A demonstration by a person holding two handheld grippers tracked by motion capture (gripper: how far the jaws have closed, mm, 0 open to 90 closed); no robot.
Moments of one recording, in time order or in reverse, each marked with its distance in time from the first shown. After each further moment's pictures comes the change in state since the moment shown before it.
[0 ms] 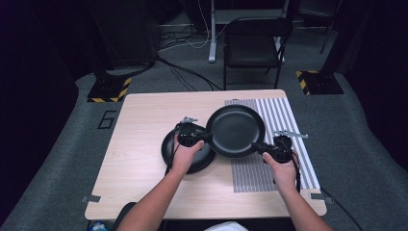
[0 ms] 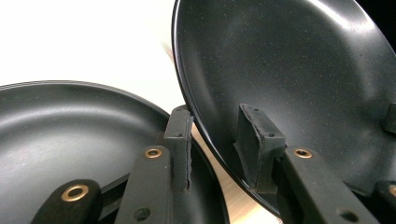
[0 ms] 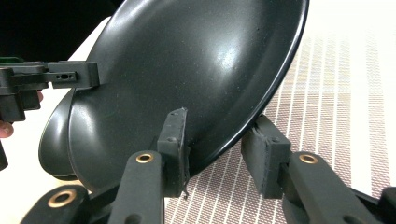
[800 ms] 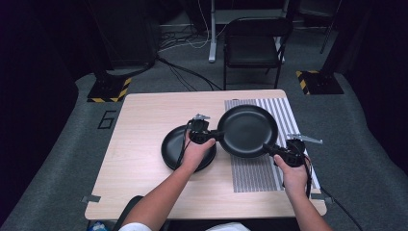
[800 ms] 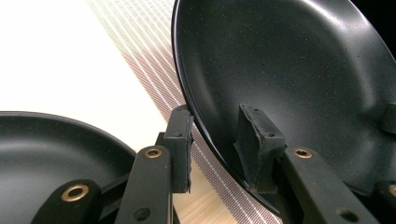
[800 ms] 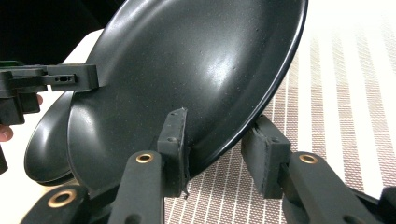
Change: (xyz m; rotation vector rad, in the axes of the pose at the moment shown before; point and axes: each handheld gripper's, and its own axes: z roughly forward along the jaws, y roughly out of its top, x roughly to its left) left arm -0.023 0.012 0.023 0.020 -0.060 0.044; right arm -0.018 -0.006 -0.027 -0.046 -0.060 0.049
